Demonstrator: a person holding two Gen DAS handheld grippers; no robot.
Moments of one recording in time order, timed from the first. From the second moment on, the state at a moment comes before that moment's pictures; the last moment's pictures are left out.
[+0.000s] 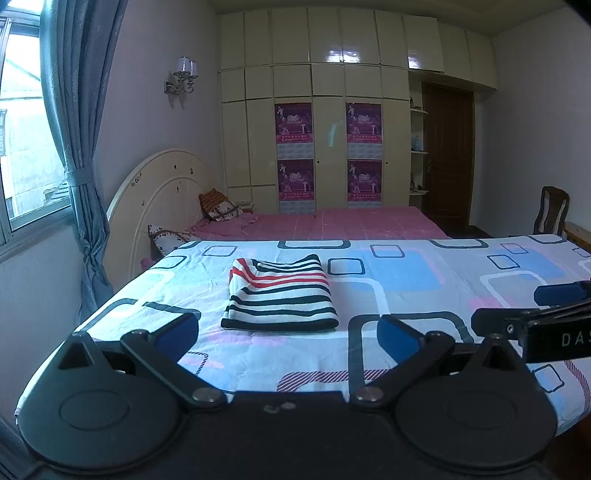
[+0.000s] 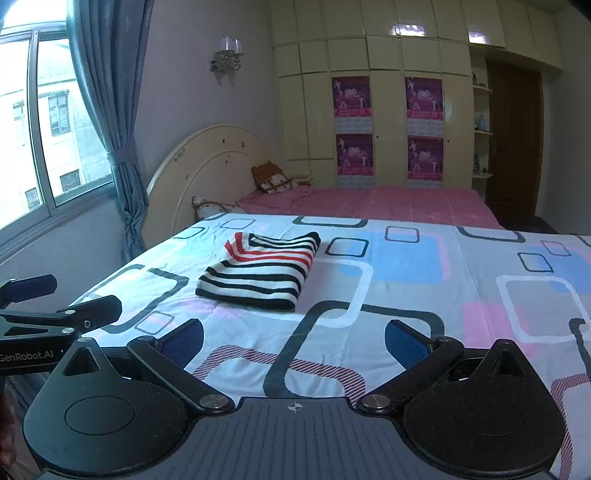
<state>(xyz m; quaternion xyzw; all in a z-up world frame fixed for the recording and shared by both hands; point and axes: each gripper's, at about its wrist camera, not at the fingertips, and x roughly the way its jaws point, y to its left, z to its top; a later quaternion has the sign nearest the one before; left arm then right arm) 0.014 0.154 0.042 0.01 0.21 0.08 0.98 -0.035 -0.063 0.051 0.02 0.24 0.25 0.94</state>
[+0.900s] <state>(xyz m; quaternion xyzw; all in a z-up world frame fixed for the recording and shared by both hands) 0.014 0.155 0.050 0.01 0.20 0.07 0.98 -0.033 -0.065 0.053 0.03 0.23 0.25 0.94</state>
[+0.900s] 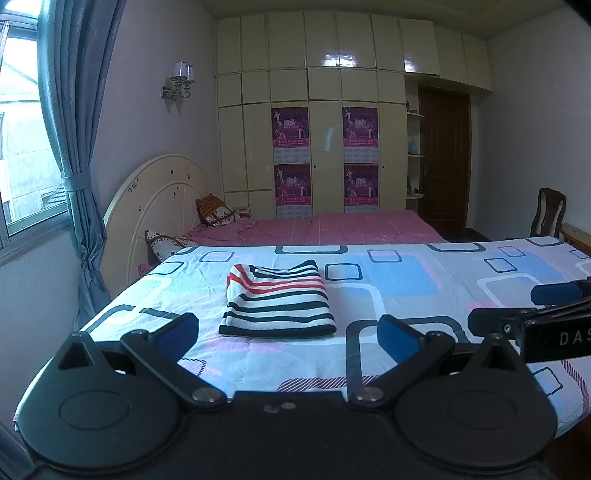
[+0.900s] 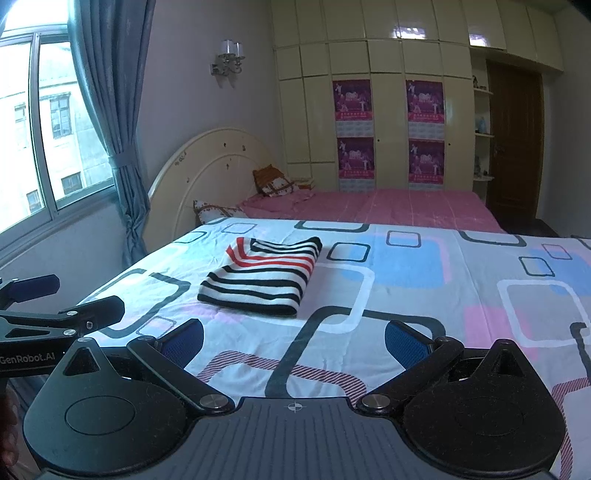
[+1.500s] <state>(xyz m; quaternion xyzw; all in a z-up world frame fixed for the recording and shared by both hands) 0.015 0.158 0.051 0.01 0.20 0.07 0.98 -0.032 -0.065 0.054 0.03 0.23 0.25 0.94</state>
